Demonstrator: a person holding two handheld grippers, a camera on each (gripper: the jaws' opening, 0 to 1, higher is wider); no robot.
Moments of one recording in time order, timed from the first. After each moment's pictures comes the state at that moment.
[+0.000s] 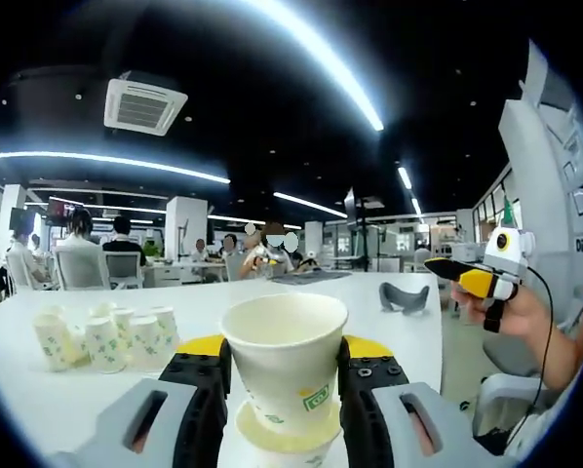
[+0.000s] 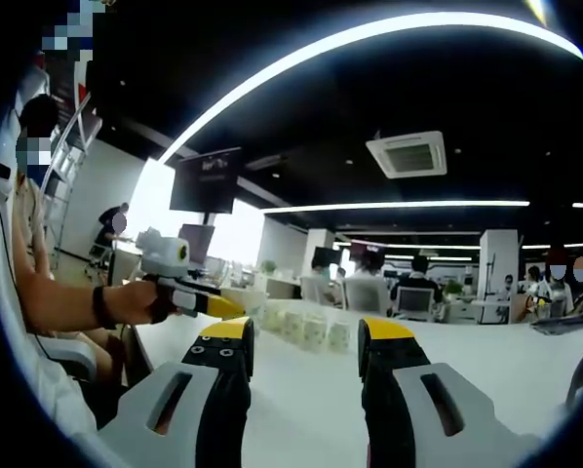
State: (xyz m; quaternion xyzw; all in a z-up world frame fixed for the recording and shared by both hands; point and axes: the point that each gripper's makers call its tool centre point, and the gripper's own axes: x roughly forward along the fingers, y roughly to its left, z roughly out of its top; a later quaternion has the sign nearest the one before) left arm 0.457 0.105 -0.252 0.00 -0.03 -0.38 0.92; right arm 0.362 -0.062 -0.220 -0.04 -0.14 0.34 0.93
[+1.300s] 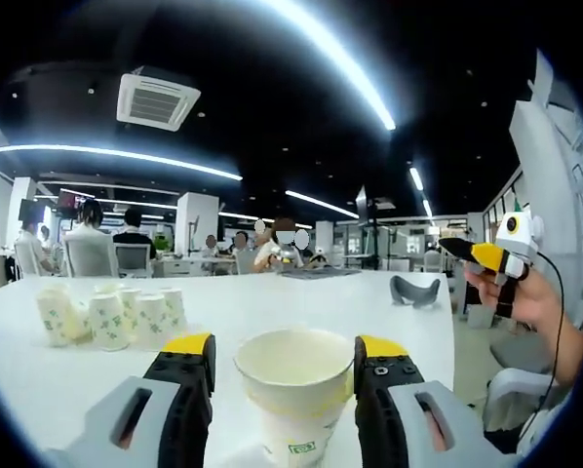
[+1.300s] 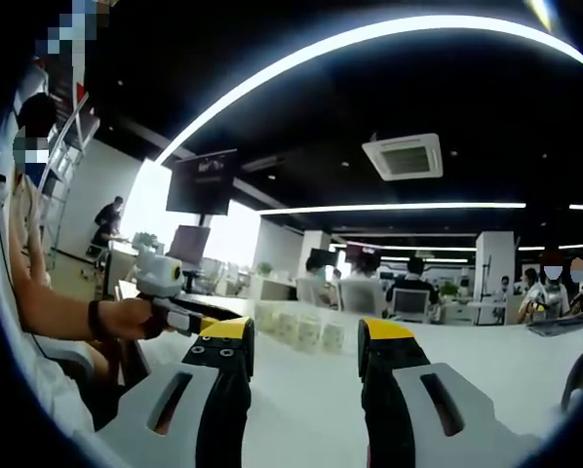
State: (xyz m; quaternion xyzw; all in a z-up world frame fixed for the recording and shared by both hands) left arm 0.463 0.112 -0.285 -0.01 -0.02 -0.36 0.93; right arm 0.362 -0.070 -0.220 -0.04 -0.14 0.34 0.93
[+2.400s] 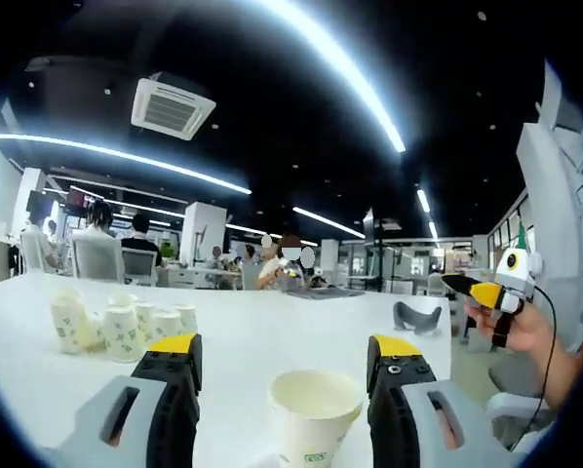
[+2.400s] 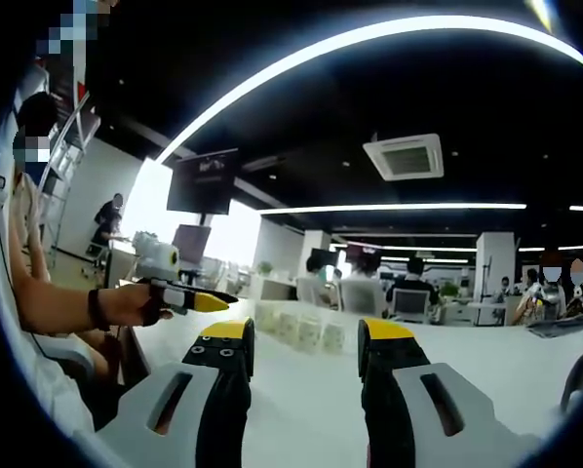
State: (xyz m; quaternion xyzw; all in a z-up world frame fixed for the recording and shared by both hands) left arm 0.468 0.151 -0.248 -0.06 -0.05 -0.33 0.94; right arm 0.363 -0.069 -0.219 -0.04 -0.14 0.34 0.93
